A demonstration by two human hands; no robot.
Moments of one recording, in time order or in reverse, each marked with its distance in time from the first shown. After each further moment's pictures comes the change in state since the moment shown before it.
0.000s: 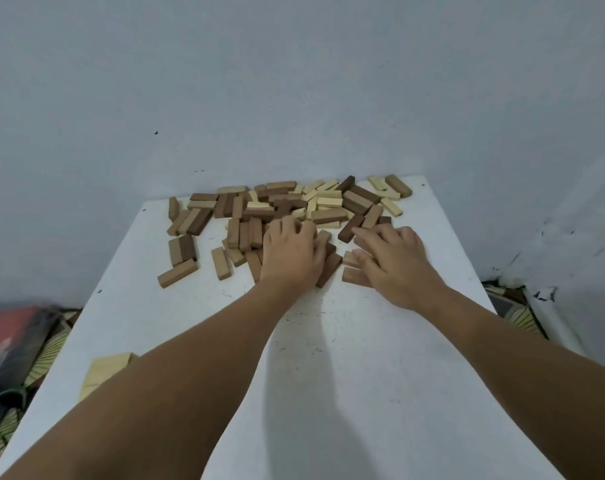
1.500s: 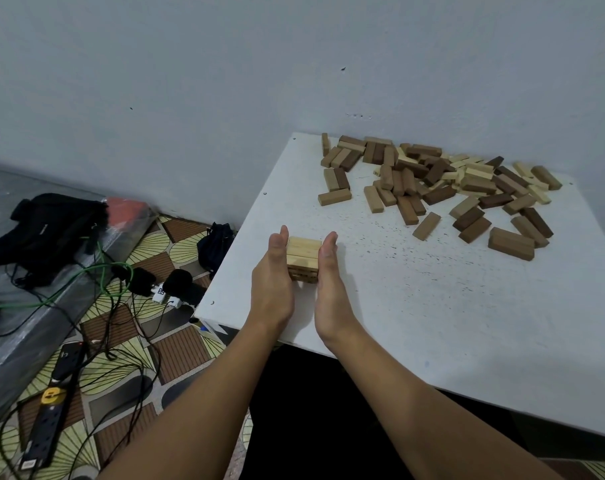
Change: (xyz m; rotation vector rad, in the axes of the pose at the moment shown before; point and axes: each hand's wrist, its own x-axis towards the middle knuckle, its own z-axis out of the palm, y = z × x) left_hand -0.246 -0.179 -0.117 -1.178 0.200 -0.699; right_hand -0.101 -0.348 0.165 1.317 -0.294 0.282
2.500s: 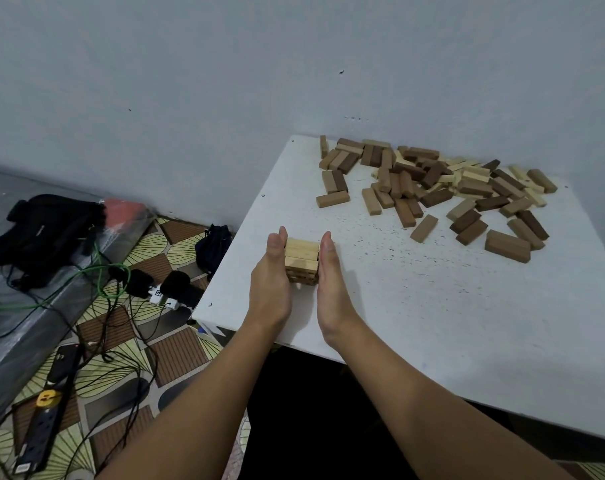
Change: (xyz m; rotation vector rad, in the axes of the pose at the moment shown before) left_hand -0.001 0.003 0.002 -0.045 -0.013 -0.009; right_hand 0.001 -0.013 -0.003 0.097 0.007 0.001
